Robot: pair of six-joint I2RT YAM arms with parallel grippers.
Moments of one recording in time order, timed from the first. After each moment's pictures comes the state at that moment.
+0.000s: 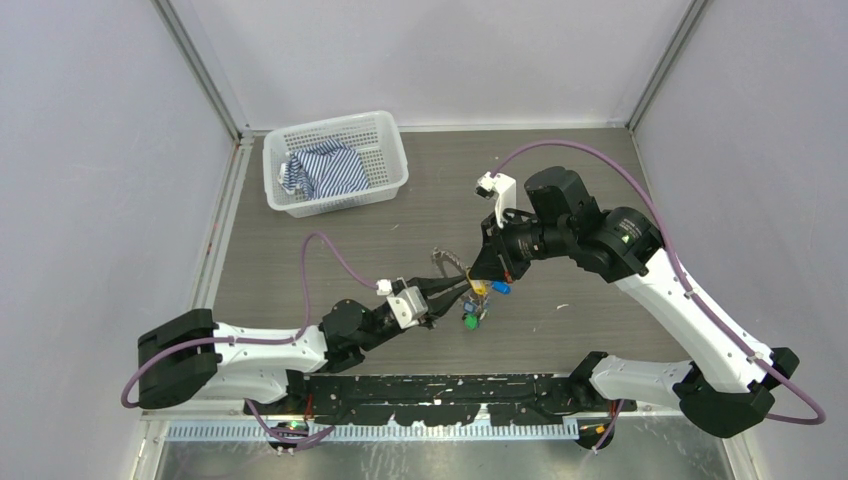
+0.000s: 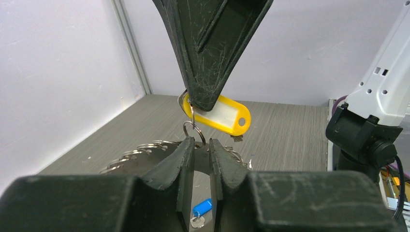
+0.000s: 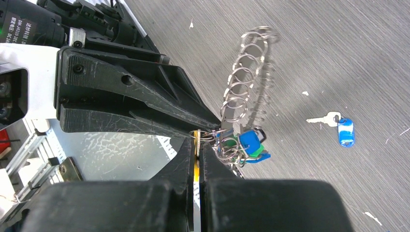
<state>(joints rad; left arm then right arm) -1.24 1.17 0.40 1.14 -0.08 0.22 0.75 1.14 1.46 -1.03 -0.41 0.18</state>
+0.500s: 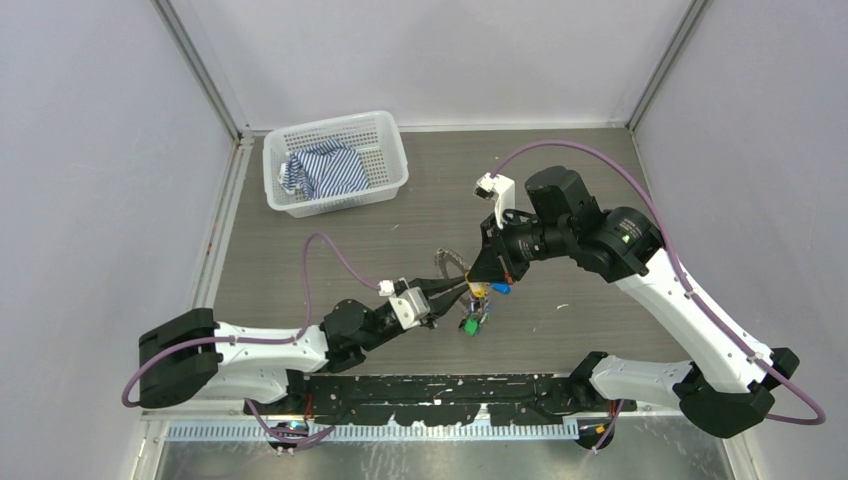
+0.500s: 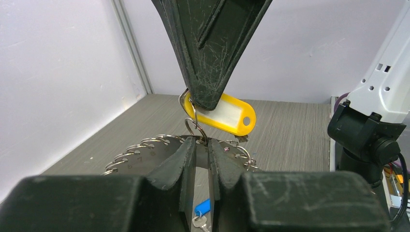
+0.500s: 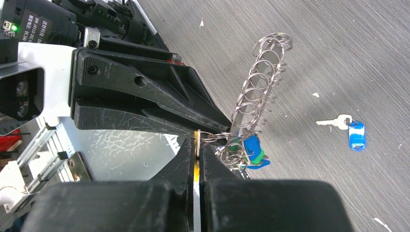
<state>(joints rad) -1.24 1.17 0.40 1.13 -0.09 0.24 0.75 1.14 1.46 -1.03 -0.45 0.19</state>
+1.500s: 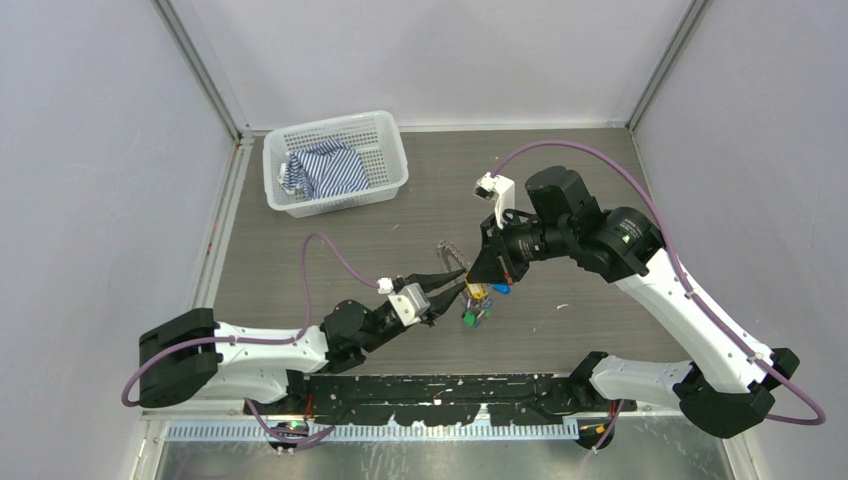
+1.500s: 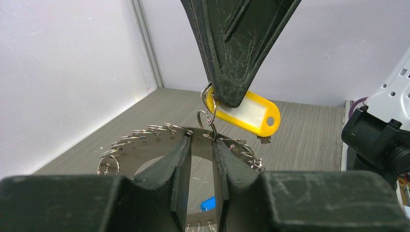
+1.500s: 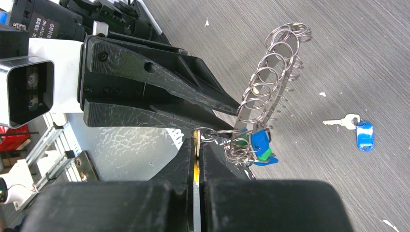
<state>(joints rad) -1.25 1.17 0.40 1.13 -0.16 0.23 0.75 1.14 1.46 -1.03 -0.47 0.21</state>
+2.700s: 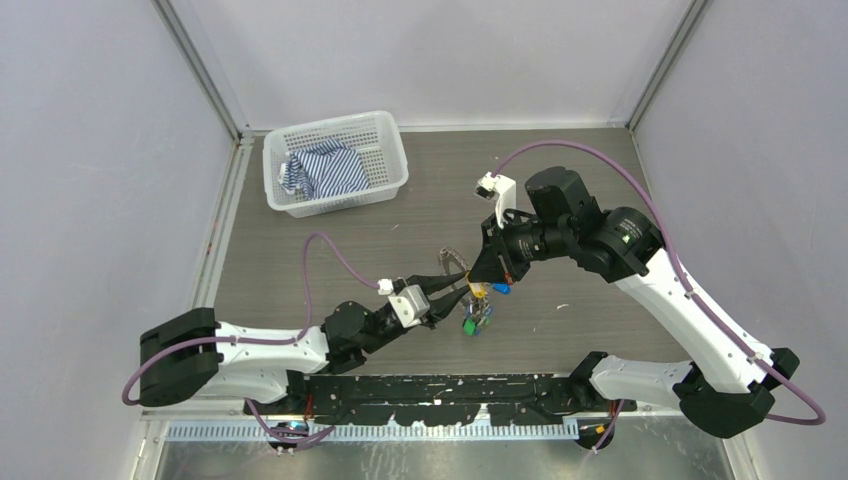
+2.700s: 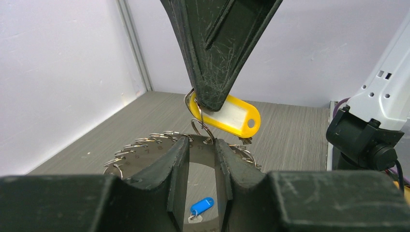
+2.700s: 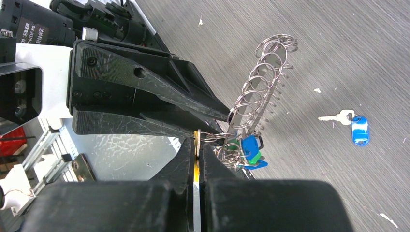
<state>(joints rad) -1.27 1.18 0.40 1.14 -0.14 0.21 0.75 1.14 1.46 -1.03 -0.45 0.21</state>
